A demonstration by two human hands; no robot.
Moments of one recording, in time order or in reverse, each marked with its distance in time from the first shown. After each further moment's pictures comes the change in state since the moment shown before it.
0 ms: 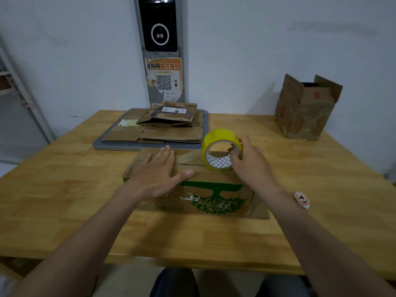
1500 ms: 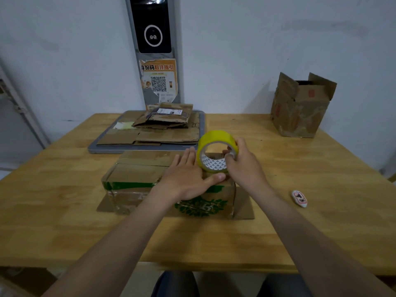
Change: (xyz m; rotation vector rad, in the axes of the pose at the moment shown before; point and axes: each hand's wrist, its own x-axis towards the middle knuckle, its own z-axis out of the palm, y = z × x) left_hand 0.019 0.080 -0.004 -0.026 -0.061 0.112; right_hand -0.003 -0.003 0.008 0.154 0.018 0.053
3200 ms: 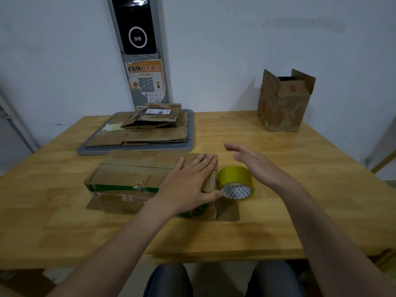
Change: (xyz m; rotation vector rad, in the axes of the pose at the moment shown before) left_hand -0.014 0.027 0.032 0.112 0.263 0.282; right_hand -0.019 0.037 -0.079 0.204 -0.412 0.039
